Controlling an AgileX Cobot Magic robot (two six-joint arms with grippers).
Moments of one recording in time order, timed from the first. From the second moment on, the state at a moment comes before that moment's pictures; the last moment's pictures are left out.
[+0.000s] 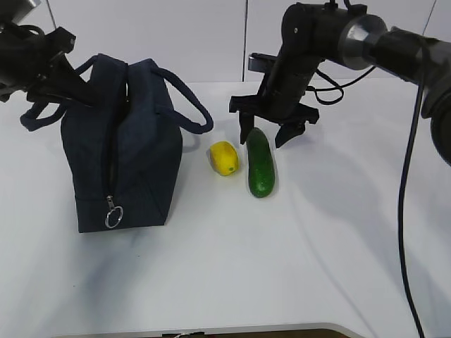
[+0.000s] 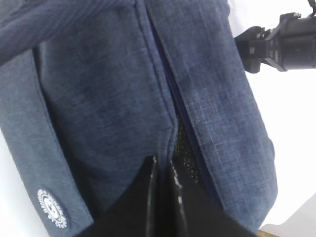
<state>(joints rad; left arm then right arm) -0.04 1.76 -1.37 -0.81 0.94 0.40 0.32 2.47 -2.27 0.13 1.16 0.25</state>
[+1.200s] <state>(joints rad) -0.04 1.76 -1.37 -0.81 0.94 0.40 0.32 2.49 -2.27 0.13 1.14 0.25</state>
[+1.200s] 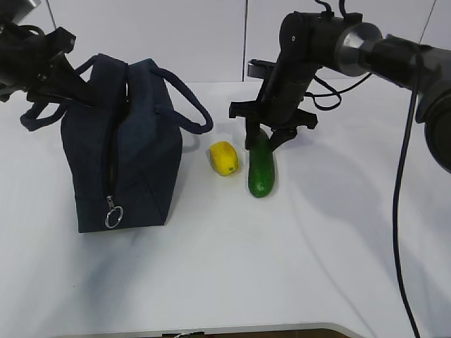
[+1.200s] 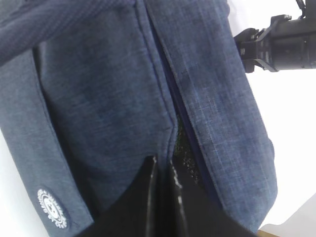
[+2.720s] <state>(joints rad) -0.04 1.76 -1.37 -0.81 0.94 0.40 0.32 2.50 -2.72 0.40 1.26 0.25</state>
